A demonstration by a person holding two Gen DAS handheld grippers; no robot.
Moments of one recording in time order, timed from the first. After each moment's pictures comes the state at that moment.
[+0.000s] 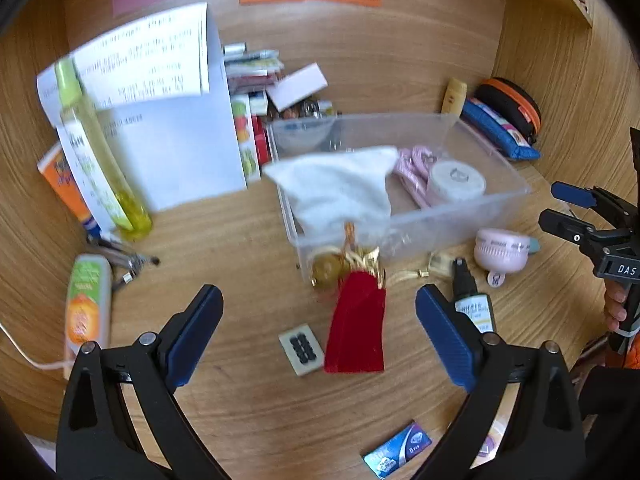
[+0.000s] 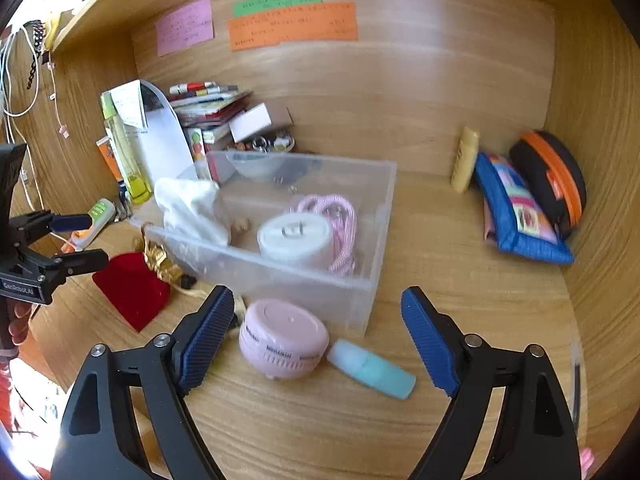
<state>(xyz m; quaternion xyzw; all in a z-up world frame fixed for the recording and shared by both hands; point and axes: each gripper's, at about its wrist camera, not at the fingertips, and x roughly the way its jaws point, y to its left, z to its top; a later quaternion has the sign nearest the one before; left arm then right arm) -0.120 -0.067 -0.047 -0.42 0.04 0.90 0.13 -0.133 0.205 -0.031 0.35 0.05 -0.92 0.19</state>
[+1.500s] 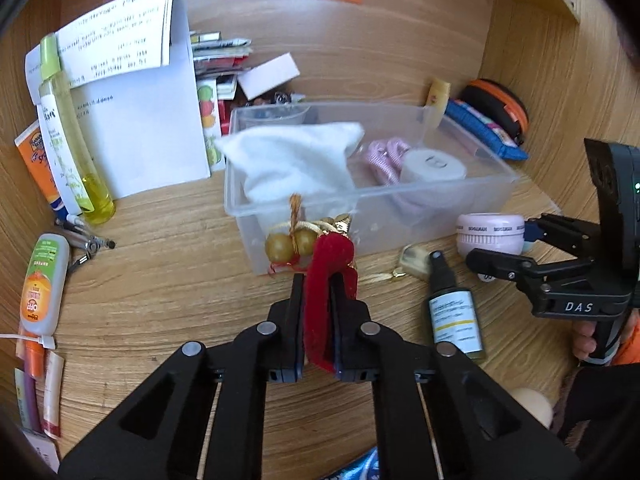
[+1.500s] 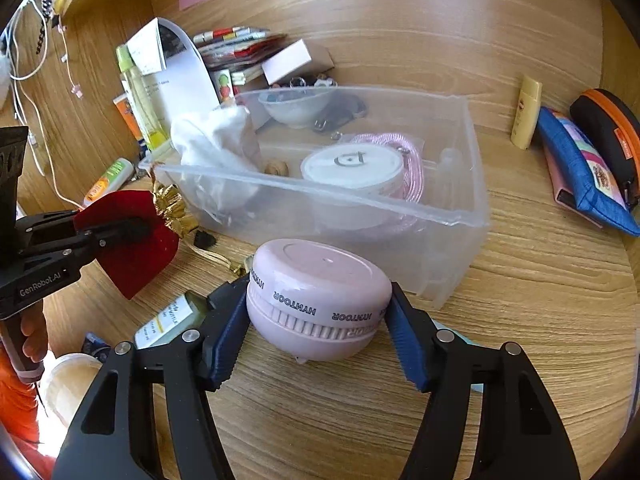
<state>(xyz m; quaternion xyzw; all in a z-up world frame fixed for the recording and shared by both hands) -0.113 -0.041 -0.071 -0.38 0.01 0.91 0.14 -0.144 0.176 -0.085 0.39 0.04 -0.88 0.25</state>
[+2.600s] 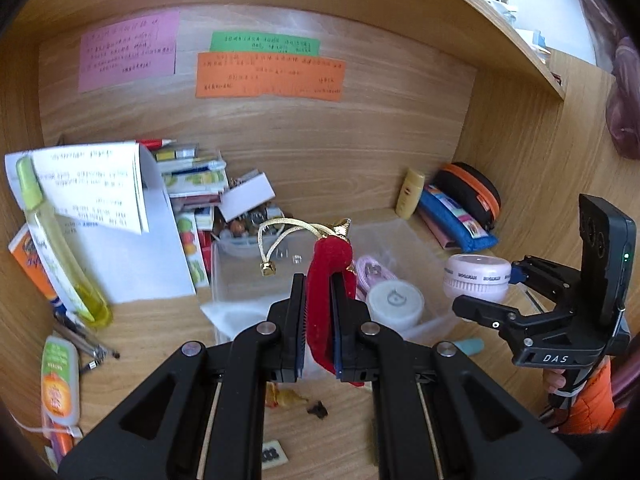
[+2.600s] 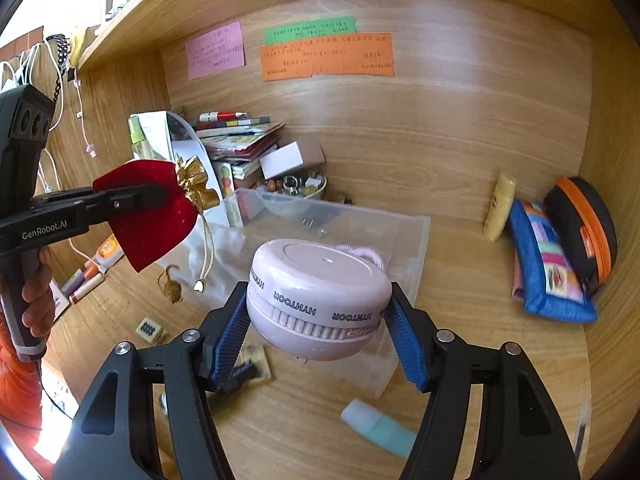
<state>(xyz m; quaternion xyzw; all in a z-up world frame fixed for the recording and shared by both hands) -0.156 -0.031 0.023 -0.30 -0.01 0.94 0.17 -0.164 0.194 -0.006 0.31 0.05 -0.92 0.26</state>
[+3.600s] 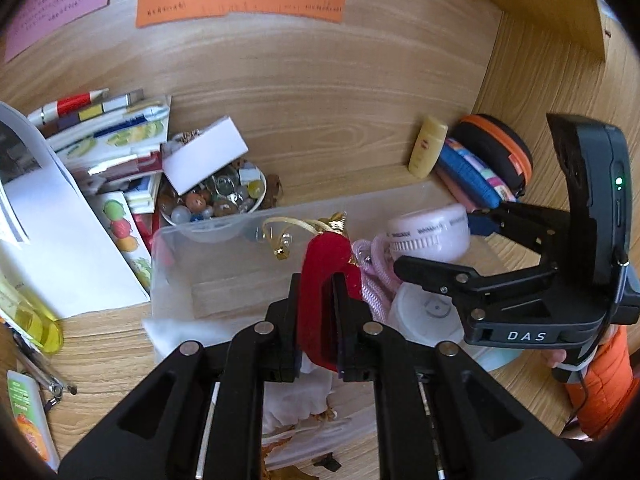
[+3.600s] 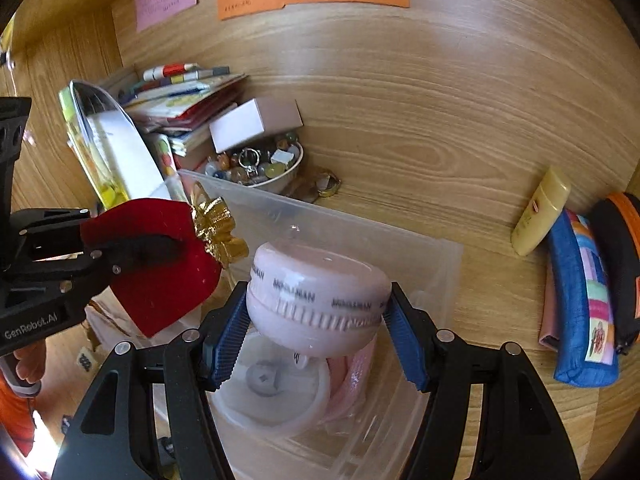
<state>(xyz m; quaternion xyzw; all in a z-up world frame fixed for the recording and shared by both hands) -0.235 -0.001 -0.033 -0.39 0.01 0.90 0.19 -0.269 0.155 -0.042 0.39 0.09 -0.89 0.24</state>
